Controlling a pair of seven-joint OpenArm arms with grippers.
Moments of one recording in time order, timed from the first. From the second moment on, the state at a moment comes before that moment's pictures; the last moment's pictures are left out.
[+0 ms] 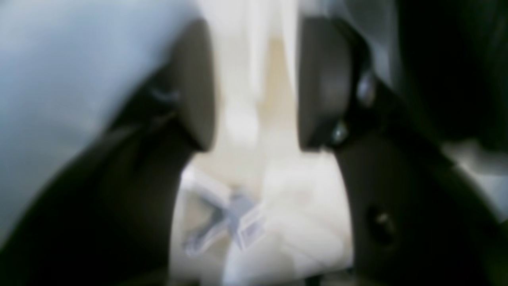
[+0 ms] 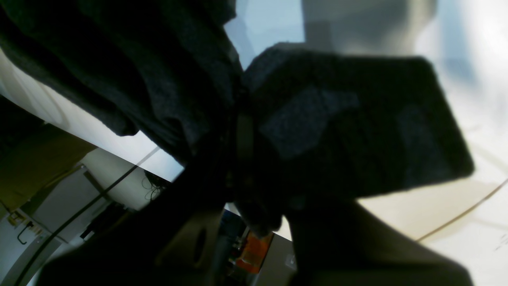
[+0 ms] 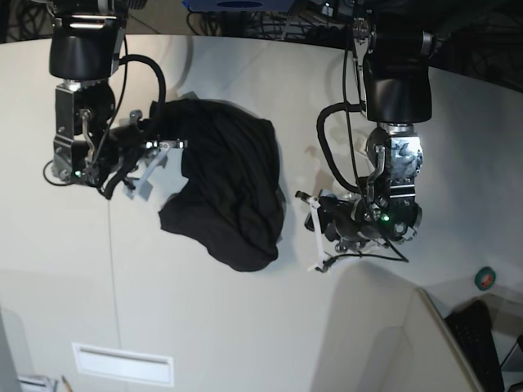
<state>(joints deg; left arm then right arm) -14.4 -3.1 -4.8 69.7 2.0 -34.7 48.4 4.5 0.7 9.8 70.4 22.0 15.4 -82.4</state>
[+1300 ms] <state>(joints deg) -16.1 -4.8 -4.6 64.3 -9.6 -39.8 56.6 4.1 1.6 9.8 70.4 22.0 15.4 -83.0</state>
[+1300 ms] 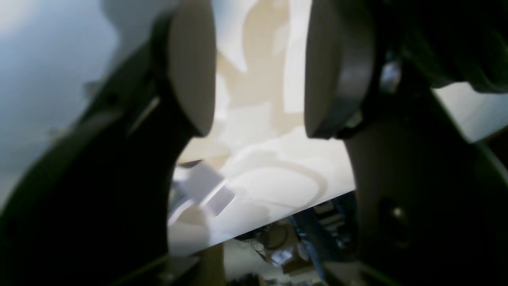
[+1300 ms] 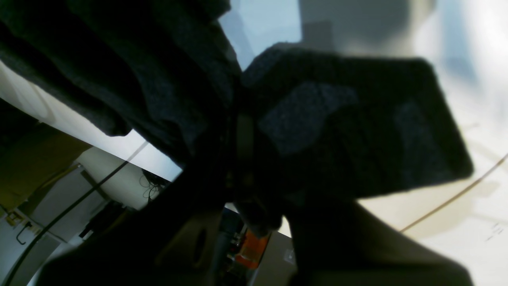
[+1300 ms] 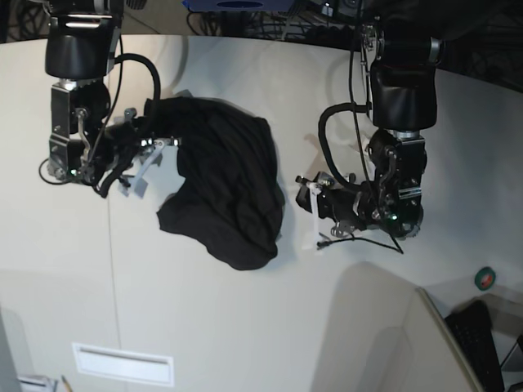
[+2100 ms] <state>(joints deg) -18.0 -4.0 -4.4 60.8 -9.6 -39.8 57.5 4.0 1.9 3.2 70.0 22.0 15.4 -82.8</state>
